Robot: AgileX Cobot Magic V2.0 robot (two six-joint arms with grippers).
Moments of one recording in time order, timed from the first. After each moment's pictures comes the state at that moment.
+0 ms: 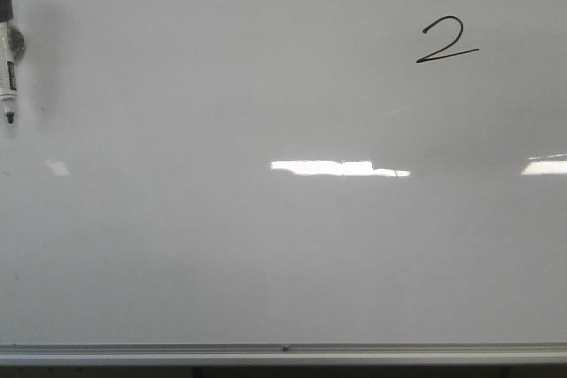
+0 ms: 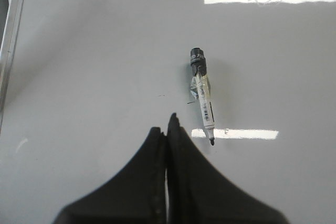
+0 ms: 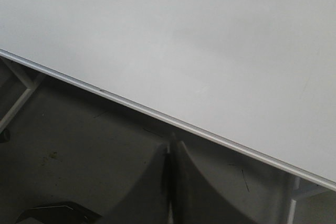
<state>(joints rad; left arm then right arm) 0.01 -0.01 0.01 -0.03 -0.01 0.01 0.42 0.44 -0.87 -0.02 1.13 0.06</state>
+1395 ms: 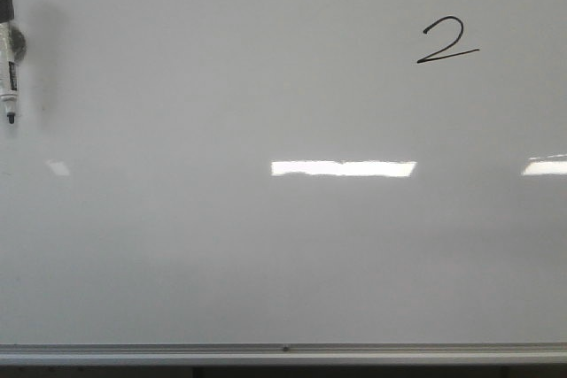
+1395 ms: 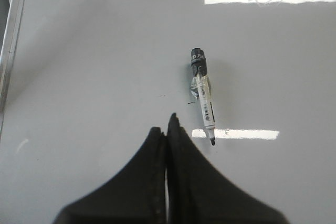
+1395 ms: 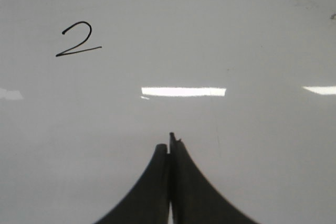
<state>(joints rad) 0.01 -0.01 0.01 -0.03 -0.01 0.01 -0.03 -0.01 0.03 -0.01 0.07 0.06</state>
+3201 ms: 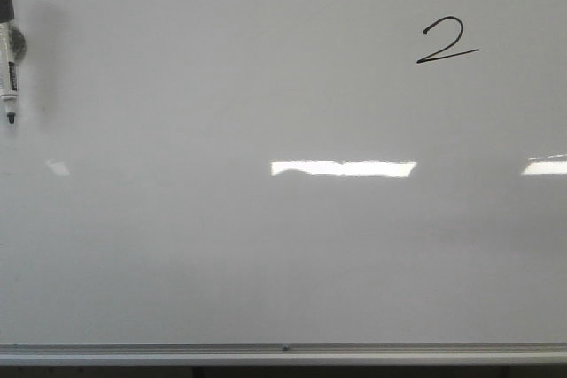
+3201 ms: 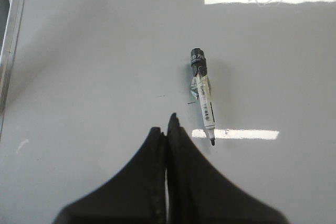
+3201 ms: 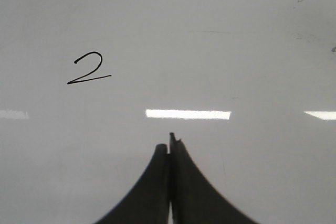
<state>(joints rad) 0.01 -0.01 0.01 -0.03 -0.01 0.01 -0.02 -0.01 0.03 0.08 0.00 -0.04</state>
